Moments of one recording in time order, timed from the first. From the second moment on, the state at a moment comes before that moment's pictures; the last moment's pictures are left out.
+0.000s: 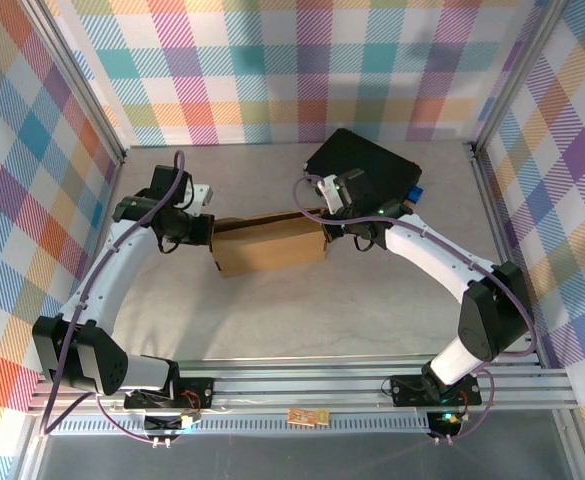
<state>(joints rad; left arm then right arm) -0.20 1.36 1.29 -1.00 0.15 -0.05 0.60 1.58 1.26 -0.51 -0.04 0.02</state>
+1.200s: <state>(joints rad) -0.22 1.27 1.14 -0.86 0.13 -0.24 0.60 1.61 1.29 -0.52 -0.03 0.04</state>
